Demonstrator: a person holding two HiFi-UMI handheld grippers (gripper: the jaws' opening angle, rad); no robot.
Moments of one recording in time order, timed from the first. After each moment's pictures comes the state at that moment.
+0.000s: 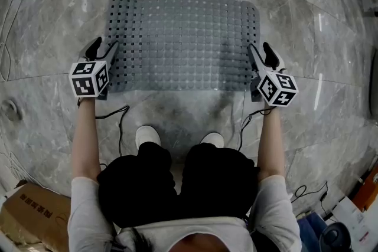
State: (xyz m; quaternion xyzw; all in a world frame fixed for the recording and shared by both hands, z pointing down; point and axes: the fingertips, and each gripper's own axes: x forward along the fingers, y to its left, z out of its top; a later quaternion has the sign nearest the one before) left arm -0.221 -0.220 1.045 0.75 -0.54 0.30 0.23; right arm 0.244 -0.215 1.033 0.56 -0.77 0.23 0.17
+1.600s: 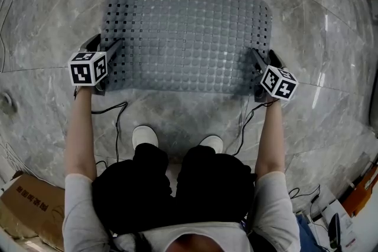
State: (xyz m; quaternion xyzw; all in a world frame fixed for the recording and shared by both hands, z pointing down) left arm -0.234 -0.222 1.122 0.72 -0.51 0.34 0.32; right arm 0.279 -0.217 1.151 0.57 -0.70 0.34 0.27
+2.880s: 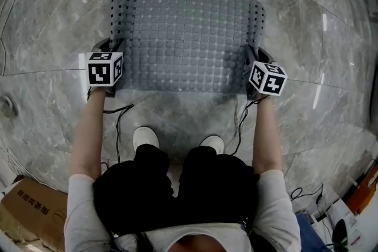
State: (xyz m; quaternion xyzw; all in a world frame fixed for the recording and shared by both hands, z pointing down) left arm -0.199 -0.218 1.119 0.71 -0.52 0.39 0.28; right arm 0.239 -0.218 1.141 0.55 -0.72 0.31 0.30
